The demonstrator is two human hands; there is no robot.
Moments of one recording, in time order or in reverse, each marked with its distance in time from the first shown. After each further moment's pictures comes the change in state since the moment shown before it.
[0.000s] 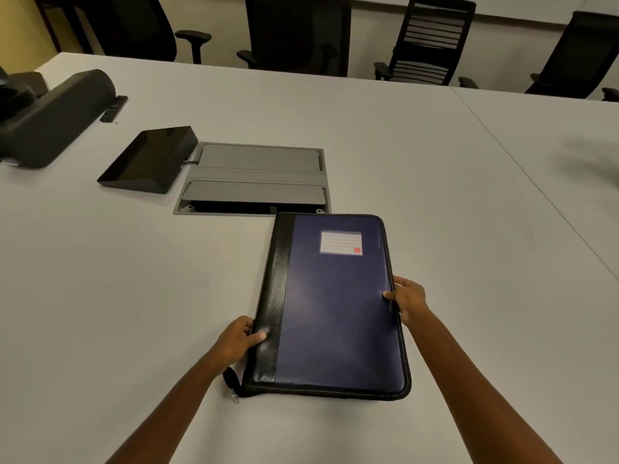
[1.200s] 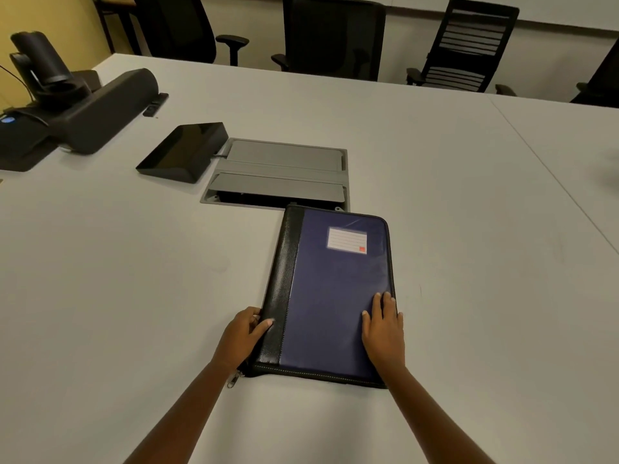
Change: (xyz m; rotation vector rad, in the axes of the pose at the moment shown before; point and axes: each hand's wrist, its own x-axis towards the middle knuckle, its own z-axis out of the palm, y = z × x) left_hand -0.018 -0.023 0.016 0.110 0.319 0.187; right_hand -0.029 0.086 0.037 -0.922 -0.006 -0.597
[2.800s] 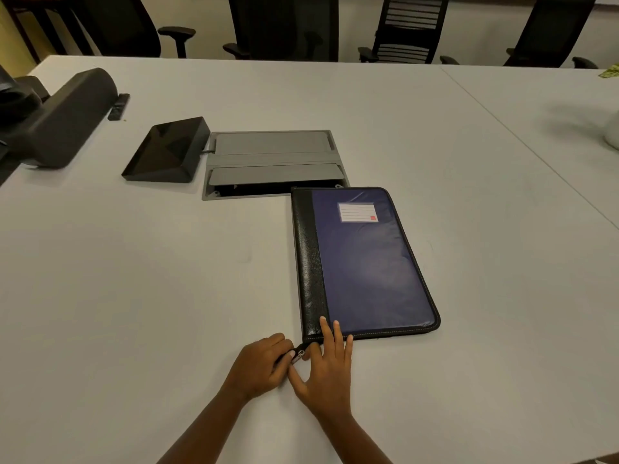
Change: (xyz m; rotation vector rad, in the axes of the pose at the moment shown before) left_hand -0.047 -0.068 -0.059 0.384 -0.152 0.815; right_hand -0.151 -0.149 0.104 0.023 0.317 -0.149
